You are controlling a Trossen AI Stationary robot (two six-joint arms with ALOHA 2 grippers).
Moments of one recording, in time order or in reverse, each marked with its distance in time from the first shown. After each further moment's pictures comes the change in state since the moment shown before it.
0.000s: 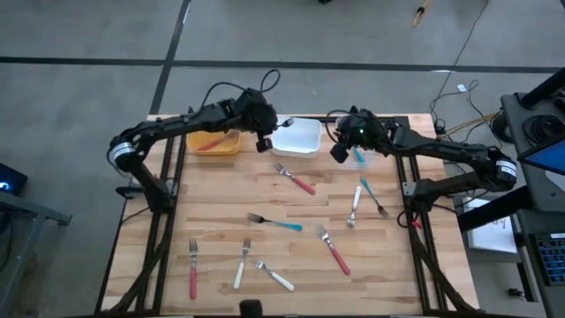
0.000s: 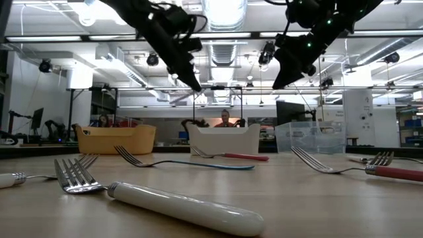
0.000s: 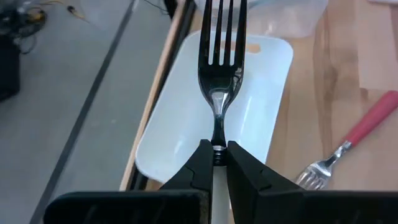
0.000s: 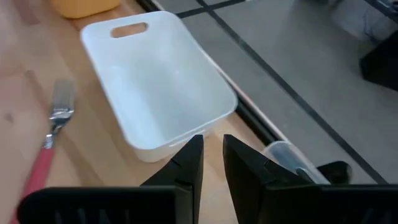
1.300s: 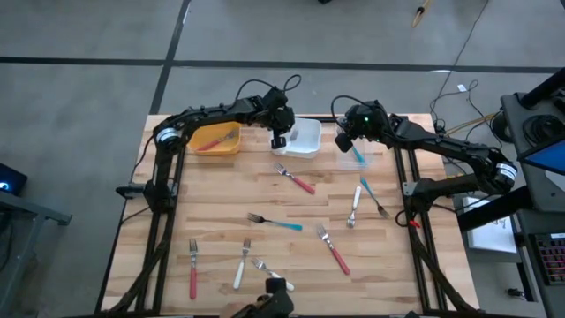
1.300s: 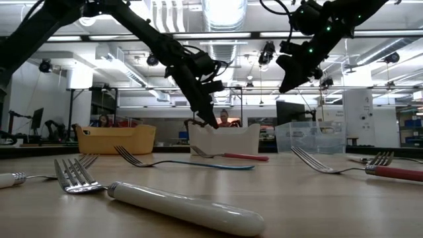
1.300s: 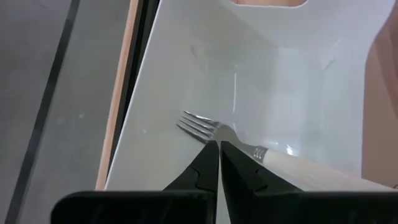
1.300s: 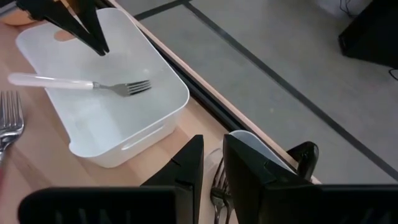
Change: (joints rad) left arm 0.076 0.407 0.251 -0.001 0.124 0.133; right arm -0.138 -0.003 0.005 -0.013 -0.034 0.013
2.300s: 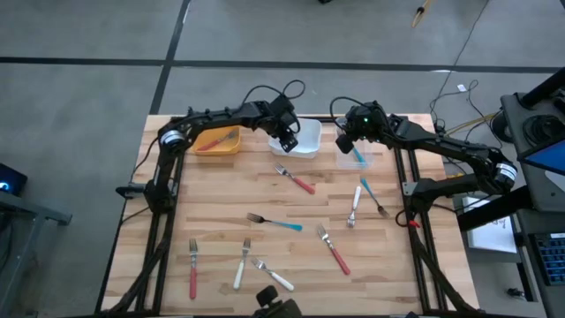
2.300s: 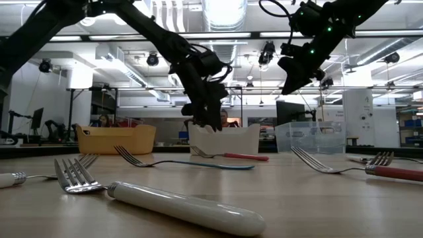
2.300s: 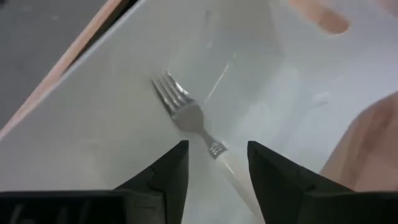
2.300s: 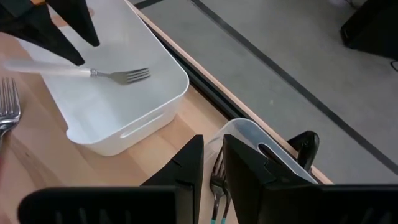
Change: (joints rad) left arm -0.058 0.030 0.049 -0.110 -0.080 -0.577; right arm 0.000 0.000 -0.001 -0.040 0.000 0.004
